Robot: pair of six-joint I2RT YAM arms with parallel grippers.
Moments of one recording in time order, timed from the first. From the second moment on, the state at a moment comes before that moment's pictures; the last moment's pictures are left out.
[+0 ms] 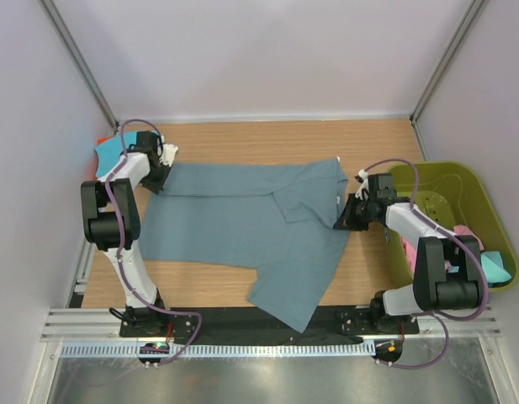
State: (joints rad) left arm 0.07 1.97 1.42 -0.61 -0.06 0.44; right arm 0.02 1.42 0.74 -0.37 -0.40 0.30
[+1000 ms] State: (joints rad) left arm 0.07 1.97 1.41 -0.60 -0.05 0.42; right arm 0.43 1.69 1.07 -0.37 -0.34 0.02
